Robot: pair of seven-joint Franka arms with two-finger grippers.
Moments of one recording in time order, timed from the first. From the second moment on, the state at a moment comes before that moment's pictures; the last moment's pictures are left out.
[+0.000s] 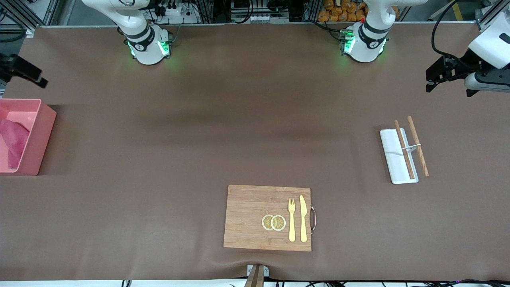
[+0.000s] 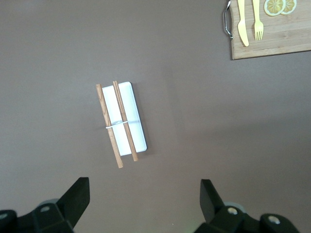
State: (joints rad) left arm -0.07 -0.07 -0.06 -1.56 0.03 1.53 0.04; right arm -0.06 -0.05 -0.03 -1.47 0.01 1.38 0.12
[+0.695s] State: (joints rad) left arm -0.07 -0.07 -0.06 -1.56 0.03 1.53 0.01; right arm -0.07 -0.05 -0.02 -1.49 0.01 1.39 0.11
